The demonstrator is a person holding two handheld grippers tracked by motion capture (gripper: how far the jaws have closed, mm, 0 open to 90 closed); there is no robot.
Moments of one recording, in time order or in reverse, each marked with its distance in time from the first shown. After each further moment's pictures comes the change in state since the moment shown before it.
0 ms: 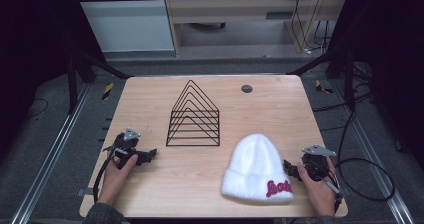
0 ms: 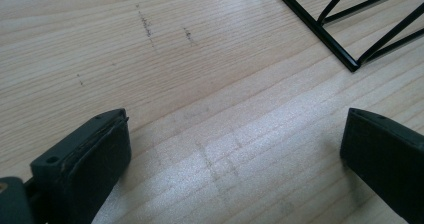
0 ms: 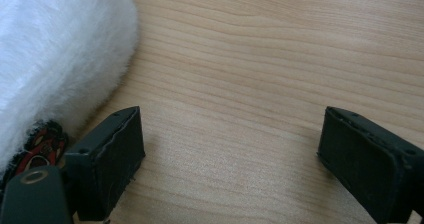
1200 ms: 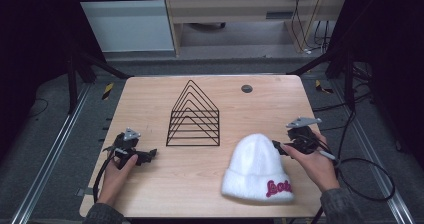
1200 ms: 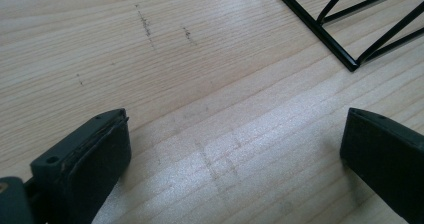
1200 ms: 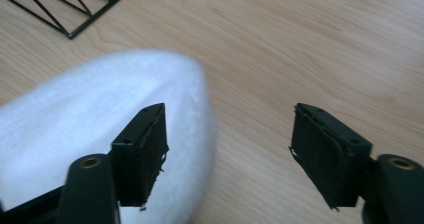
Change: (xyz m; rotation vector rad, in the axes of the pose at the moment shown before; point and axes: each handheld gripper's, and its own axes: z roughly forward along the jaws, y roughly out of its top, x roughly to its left) left arm 0.000 0.000 0.000 0.000 0.000 -0.003; right arm 0.034 0.102 -0.020 0.059 0.121 -0.208
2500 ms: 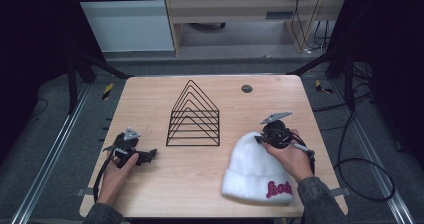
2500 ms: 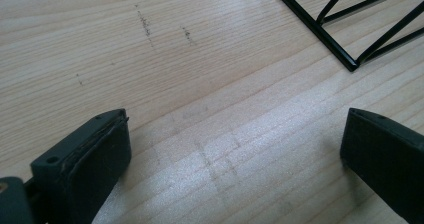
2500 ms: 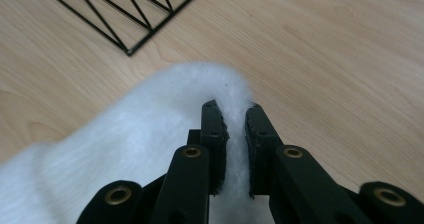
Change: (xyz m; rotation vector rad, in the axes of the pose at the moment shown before) left arm 0.000 0.000 0.000 0.001 0.002 0.003; right arm 0.040 0.033 0.032 0.055 0.114 -0.043
